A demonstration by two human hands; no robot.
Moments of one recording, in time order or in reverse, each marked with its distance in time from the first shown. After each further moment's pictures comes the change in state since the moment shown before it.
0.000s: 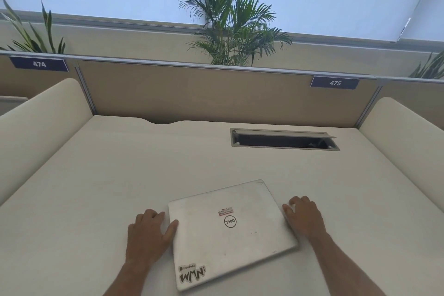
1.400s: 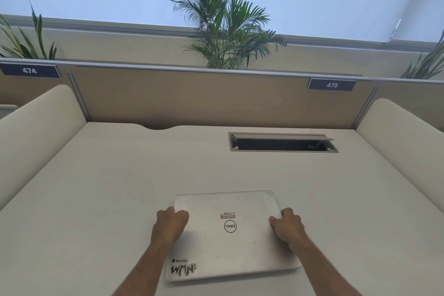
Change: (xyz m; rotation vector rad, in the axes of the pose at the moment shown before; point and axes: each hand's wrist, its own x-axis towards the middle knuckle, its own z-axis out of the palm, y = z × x) left_hand 0.048 0.062 -0.032 -0.643 -0.394 -0.488; right_hand -0.019 -0.054 0.012 0.387 -0.214 0.346
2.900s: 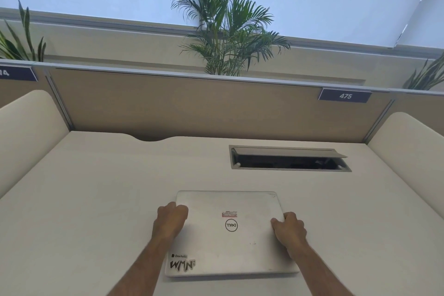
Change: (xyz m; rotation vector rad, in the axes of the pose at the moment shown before) left_hand 0.105 0.062 0.007 -0.089 -0.020 0.034; right_hand 0.078 -0.057 0.004 0.052 0.093 0.072
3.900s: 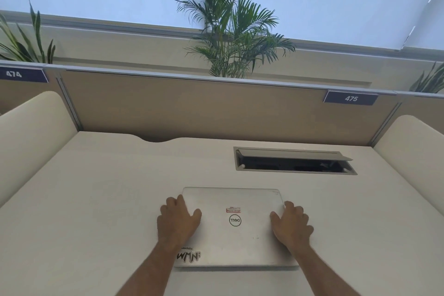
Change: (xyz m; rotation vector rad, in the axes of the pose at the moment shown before) left_hand -0.010 -0.004 0.011 0.539 0.240 0.280; right_hand -0.009 -0.018 -0.001 -0.335 0.179 -0.233
